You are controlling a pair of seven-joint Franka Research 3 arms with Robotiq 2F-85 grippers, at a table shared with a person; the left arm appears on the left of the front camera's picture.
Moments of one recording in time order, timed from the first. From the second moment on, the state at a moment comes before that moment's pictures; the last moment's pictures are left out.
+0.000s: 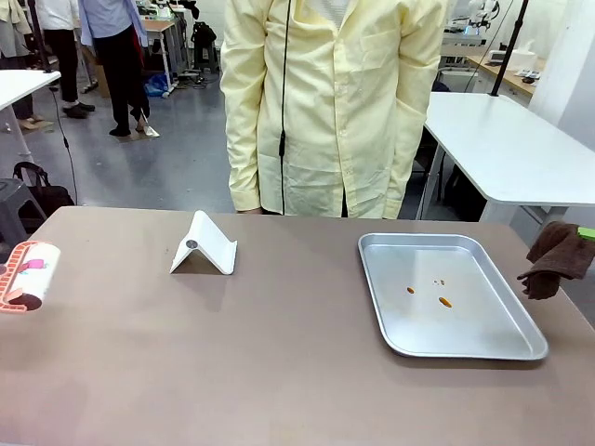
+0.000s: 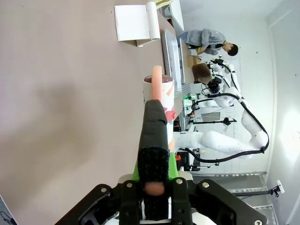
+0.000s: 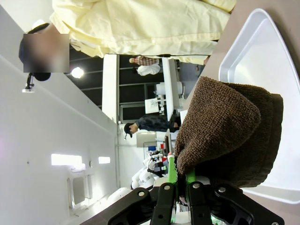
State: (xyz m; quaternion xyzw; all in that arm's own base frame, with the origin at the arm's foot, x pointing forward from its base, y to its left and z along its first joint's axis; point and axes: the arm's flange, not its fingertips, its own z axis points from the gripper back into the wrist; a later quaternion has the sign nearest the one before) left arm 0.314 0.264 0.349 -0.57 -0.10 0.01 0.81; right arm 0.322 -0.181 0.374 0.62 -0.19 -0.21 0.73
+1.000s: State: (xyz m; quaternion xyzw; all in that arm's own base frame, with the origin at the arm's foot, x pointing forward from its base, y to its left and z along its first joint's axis) left arm 0.319 0.262 0.349 -0.57 -0.10 0.01 0.82; right arm 0.322 -0.181 0.374 0.62 -0.19 -0.21 0.73
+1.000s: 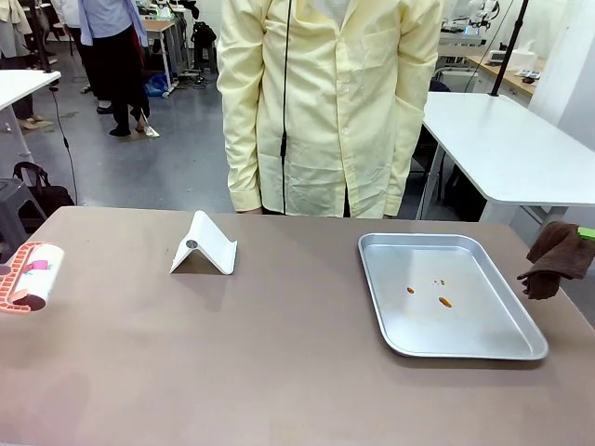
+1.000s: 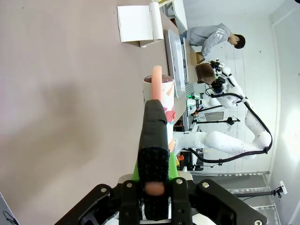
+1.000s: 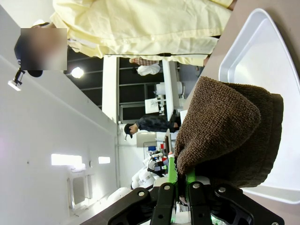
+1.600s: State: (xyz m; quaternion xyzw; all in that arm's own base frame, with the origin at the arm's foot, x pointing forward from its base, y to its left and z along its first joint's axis) left arm 0.319 0.262 0.349 -0.57 -0.10 0.01 0.82; right arm 0.323 -0.179 0.373 0.62 -0.19 -0.21 0.73
